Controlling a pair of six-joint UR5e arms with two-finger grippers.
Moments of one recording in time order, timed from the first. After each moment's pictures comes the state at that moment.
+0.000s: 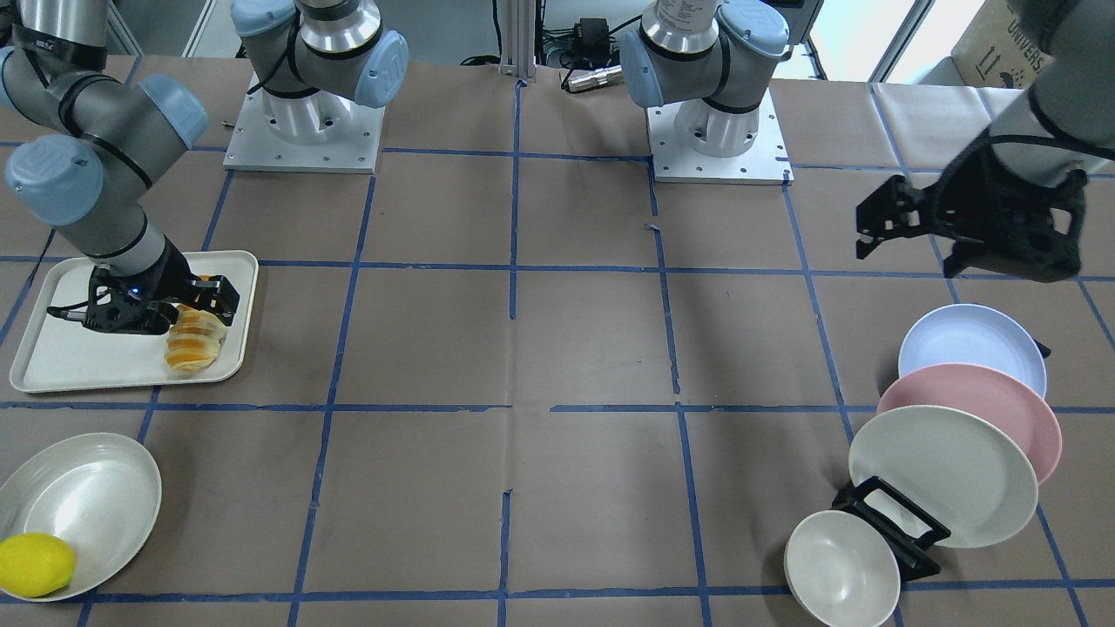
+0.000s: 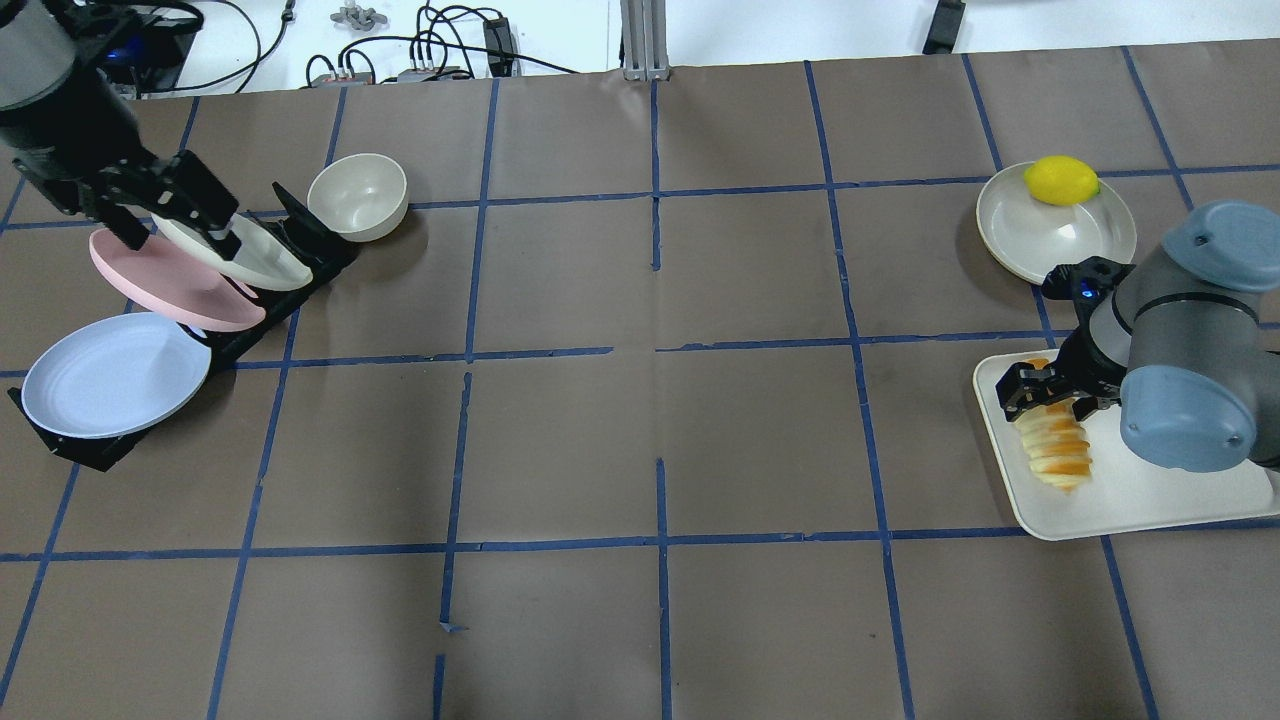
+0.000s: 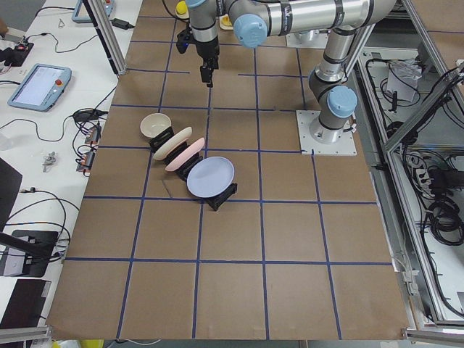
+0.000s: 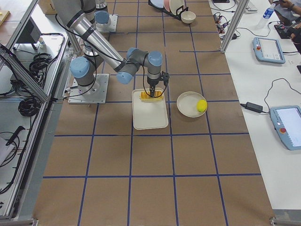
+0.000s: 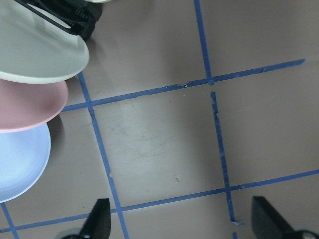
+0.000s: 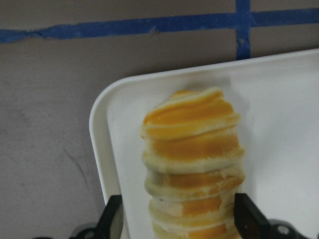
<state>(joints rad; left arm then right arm) -1.23 -1.67 -1.49 -1.66 1.58 0.57 1.14 -1.43 2.22 -2.33 -1.59 -0.42</state>
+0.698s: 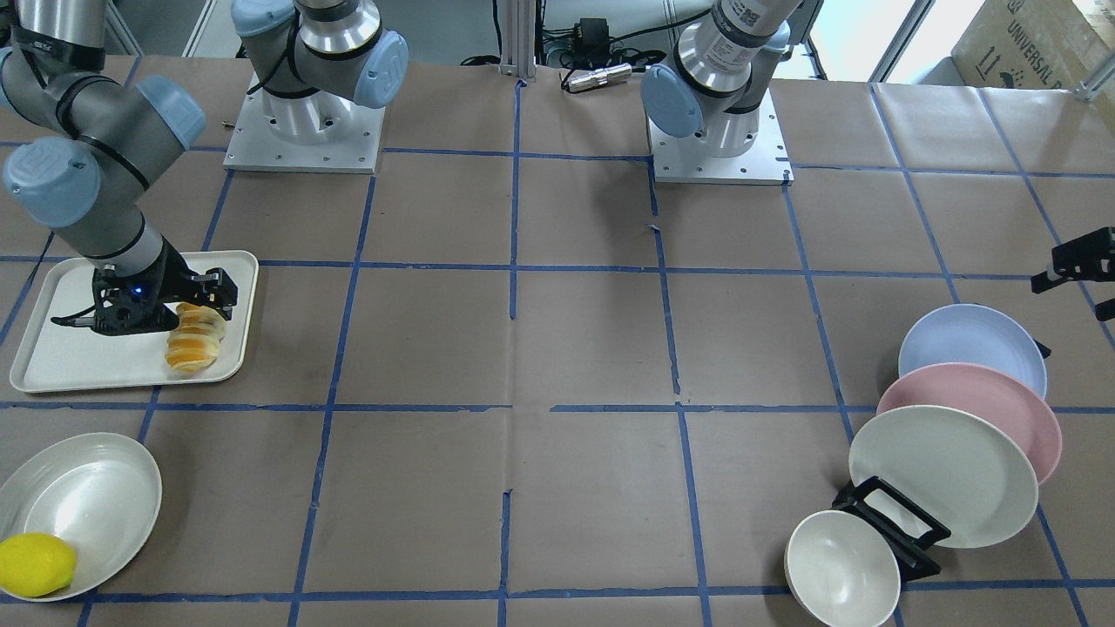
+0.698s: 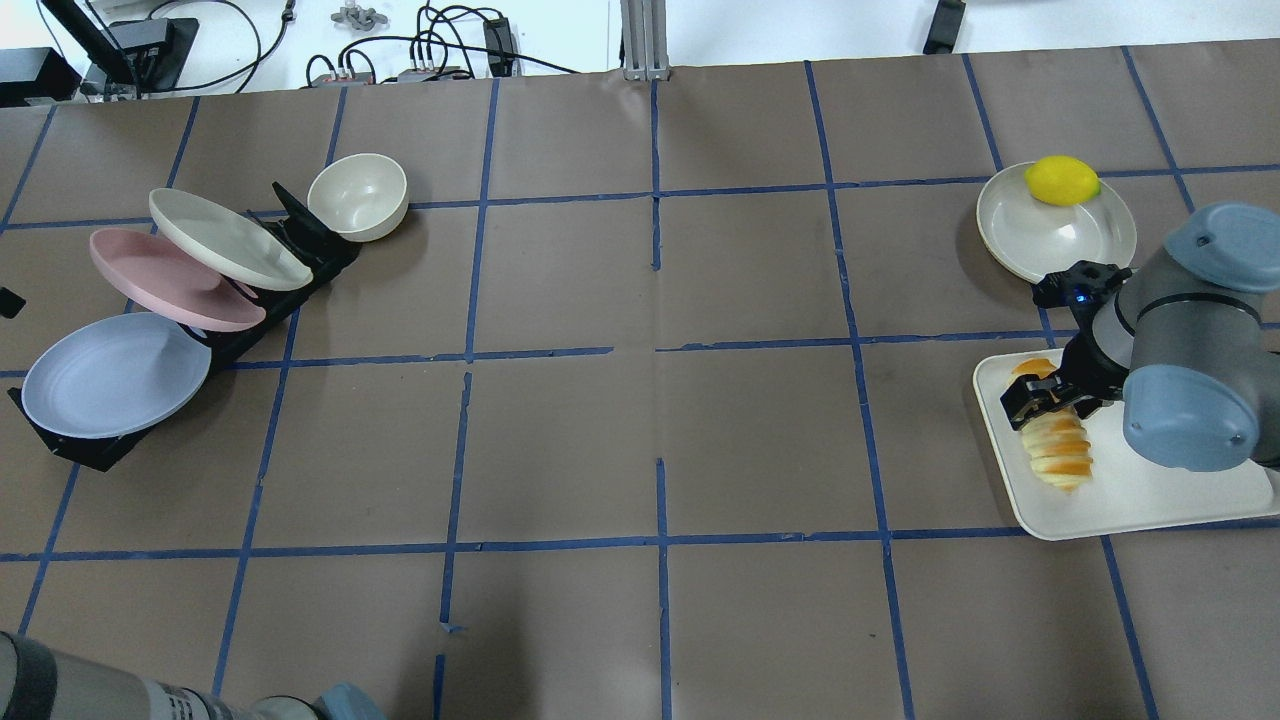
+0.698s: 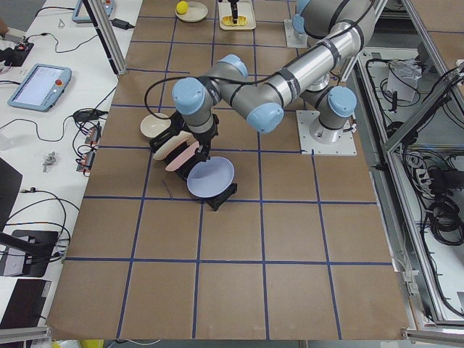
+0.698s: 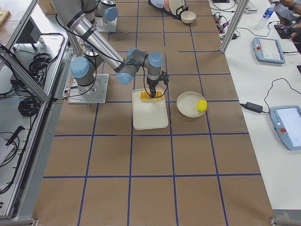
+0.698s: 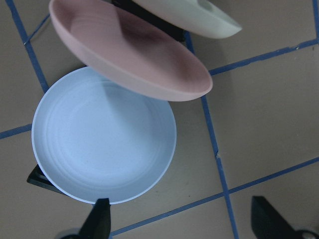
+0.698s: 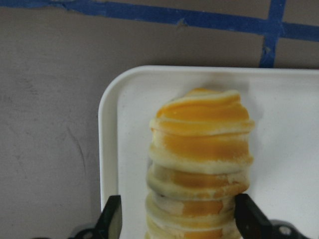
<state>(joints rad) -0.80 -1.93 -1.36 -1.66 1.52 1.06 1.13 -1.42 2.22 -2.32 -1.60 -0.57</state>
